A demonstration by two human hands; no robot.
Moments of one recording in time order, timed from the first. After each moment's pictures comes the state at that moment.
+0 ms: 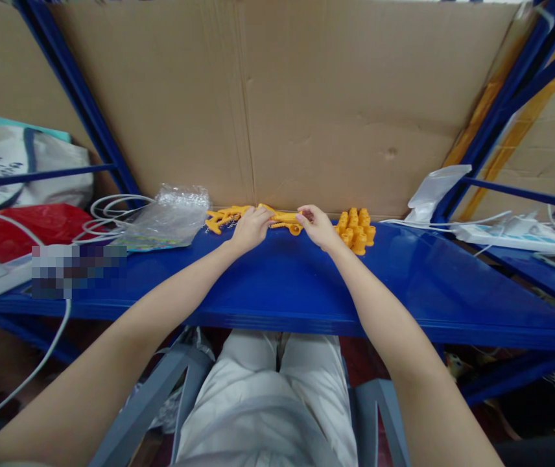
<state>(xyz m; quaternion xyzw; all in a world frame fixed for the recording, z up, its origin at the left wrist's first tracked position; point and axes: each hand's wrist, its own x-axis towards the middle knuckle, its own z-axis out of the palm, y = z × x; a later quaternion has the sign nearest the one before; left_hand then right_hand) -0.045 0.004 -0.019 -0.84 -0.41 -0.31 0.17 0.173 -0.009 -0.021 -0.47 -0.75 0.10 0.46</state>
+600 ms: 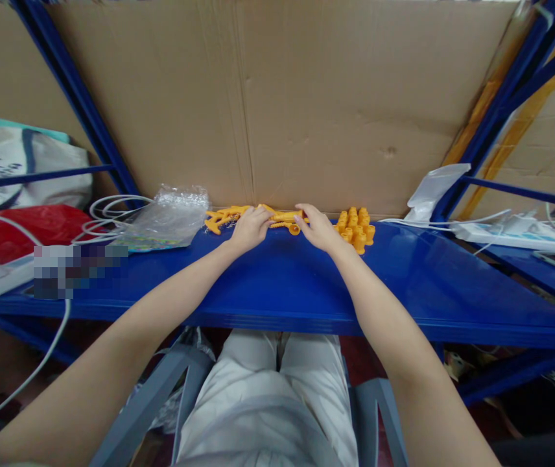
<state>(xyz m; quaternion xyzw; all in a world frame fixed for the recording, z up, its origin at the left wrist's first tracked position) -0.046 0.012 -0.023 -0.85 -0.37 -0.33 0.19 0.184 -0.012 -0.019 -0.39 -0.82 -0.07 0.42</state>
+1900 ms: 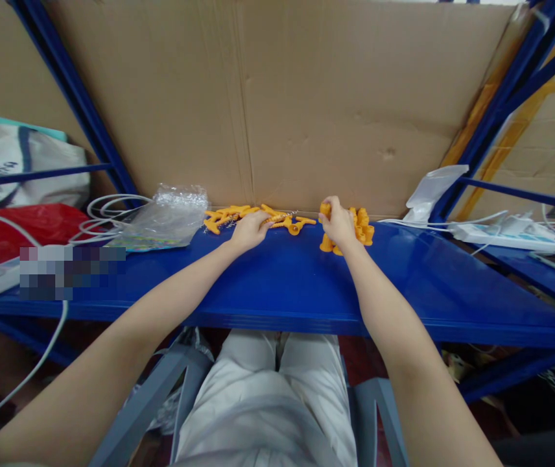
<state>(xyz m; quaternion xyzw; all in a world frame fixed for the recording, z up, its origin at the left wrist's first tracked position) -0.043 0.012 -0.023 -0.83 -0.44 -0.32 0.09 0.220 -0.006 -0.019 -0.60 -0.68 -0.13 0.41</state>
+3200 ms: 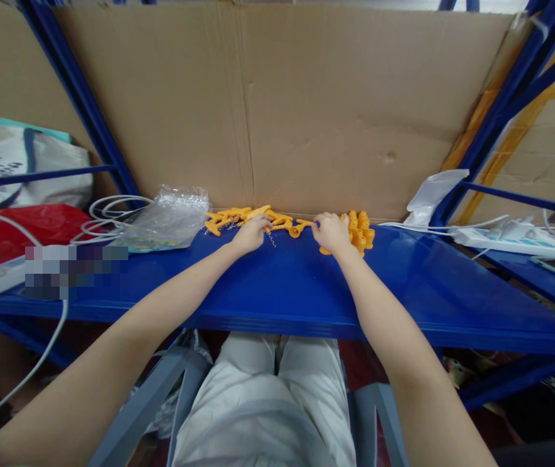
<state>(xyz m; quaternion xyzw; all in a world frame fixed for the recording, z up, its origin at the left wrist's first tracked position) -0.053 0.046 -0.043 -0.87 -0.35 -0.35 0.05 0.190 -0.028 -0.012 -0.63 -0.71 -0.17 0.28</state>
